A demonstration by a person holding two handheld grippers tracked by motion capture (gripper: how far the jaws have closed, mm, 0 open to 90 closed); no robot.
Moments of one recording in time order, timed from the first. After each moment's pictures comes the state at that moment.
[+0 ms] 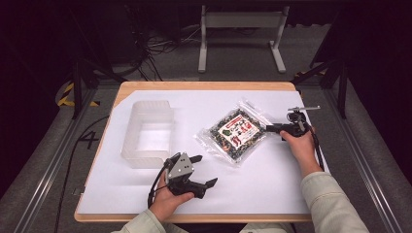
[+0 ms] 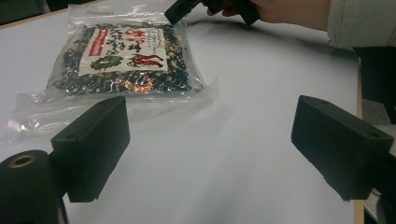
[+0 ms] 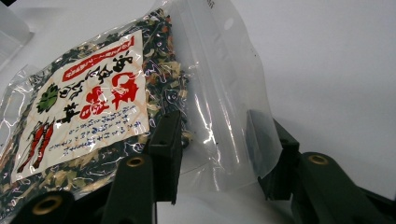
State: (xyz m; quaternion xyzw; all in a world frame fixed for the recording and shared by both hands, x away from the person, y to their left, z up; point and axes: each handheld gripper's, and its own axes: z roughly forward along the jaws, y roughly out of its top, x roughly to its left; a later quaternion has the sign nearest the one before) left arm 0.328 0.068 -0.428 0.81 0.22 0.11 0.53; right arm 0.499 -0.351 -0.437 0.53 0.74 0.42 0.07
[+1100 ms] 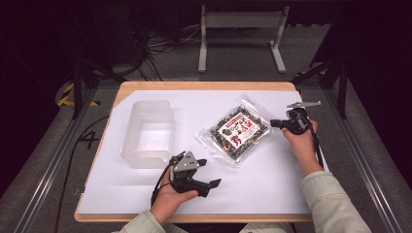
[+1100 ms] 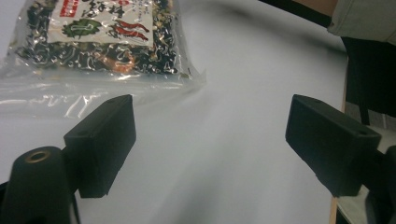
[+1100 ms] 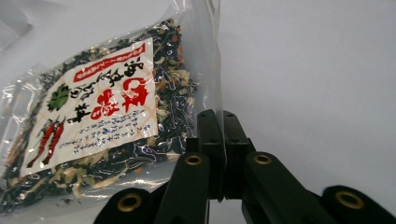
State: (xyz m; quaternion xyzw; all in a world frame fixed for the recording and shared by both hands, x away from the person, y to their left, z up) left arm 0.334 0.058 -0.426 0.82 0.25 0.05 0.51; right arm 0.485 -0.337 -0.402 0.49 0.76 0.40 0.14
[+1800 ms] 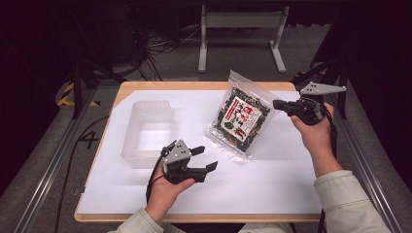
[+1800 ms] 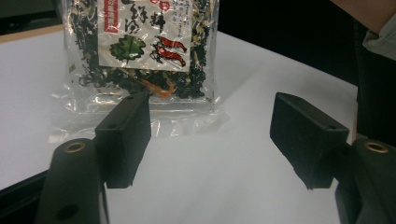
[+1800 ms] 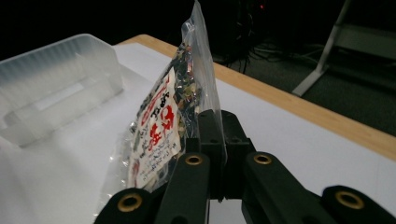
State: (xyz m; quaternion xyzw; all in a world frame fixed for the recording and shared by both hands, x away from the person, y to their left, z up) left arm 0.345 0.070 -0.398 0.78 0.26 0.08 0.57; right arm 0.438 -0.316 -0.292 0.35 0.77 0.49 0.22
